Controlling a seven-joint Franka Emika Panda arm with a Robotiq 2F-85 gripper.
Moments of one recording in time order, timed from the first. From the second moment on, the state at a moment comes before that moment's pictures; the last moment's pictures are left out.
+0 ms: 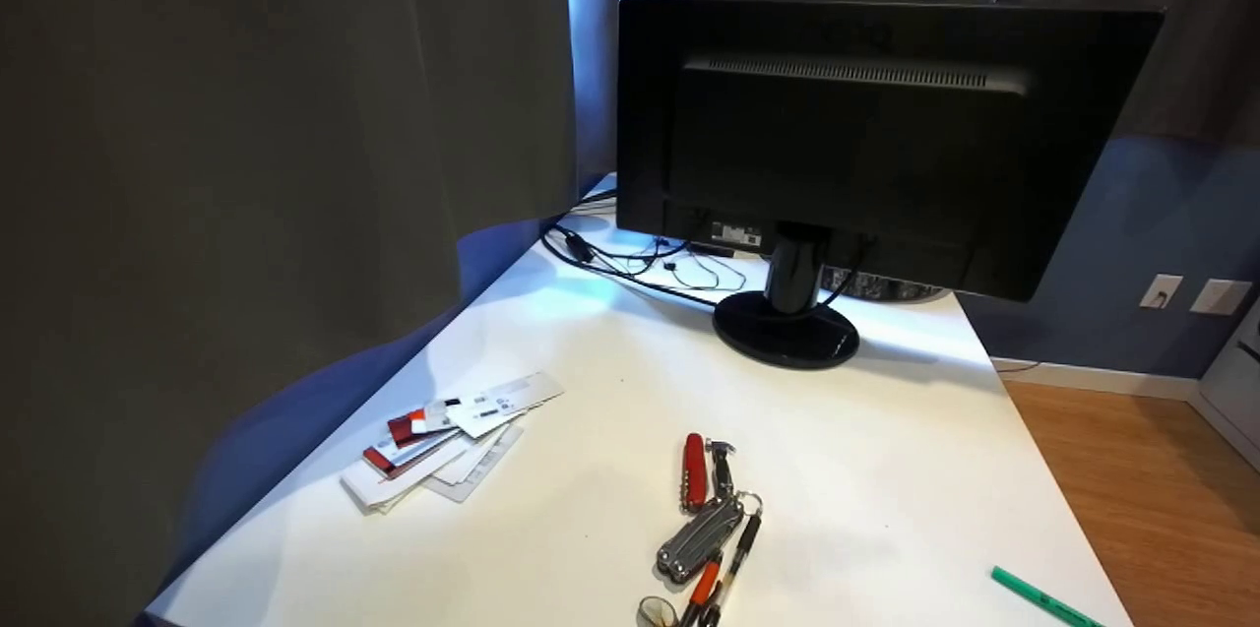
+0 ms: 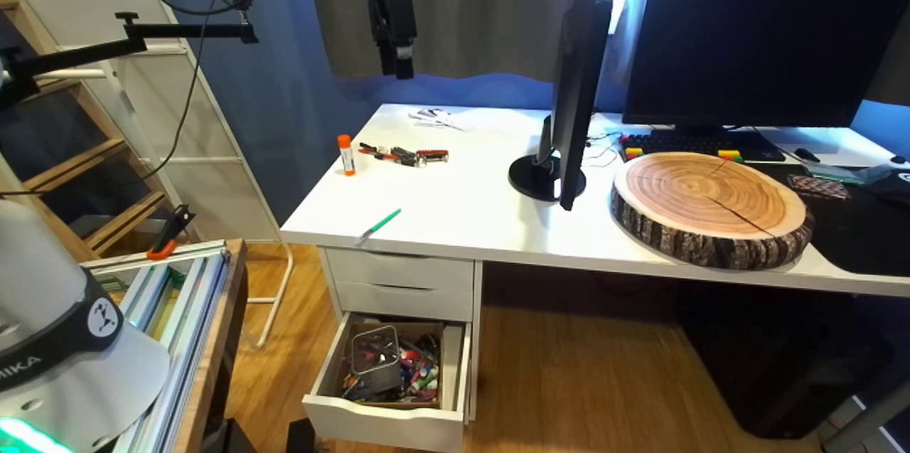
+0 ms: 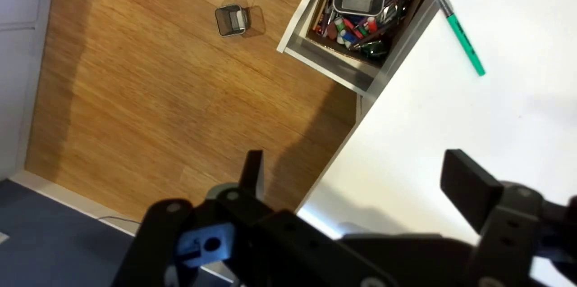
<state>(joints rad) 0.10 -0.30 0.44 -2.39 -0.09 2.06 0.48</state>
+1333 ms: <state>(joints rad) 0.25 0.14 0.44 -2.16 -0.28 2.13 0.39</state>
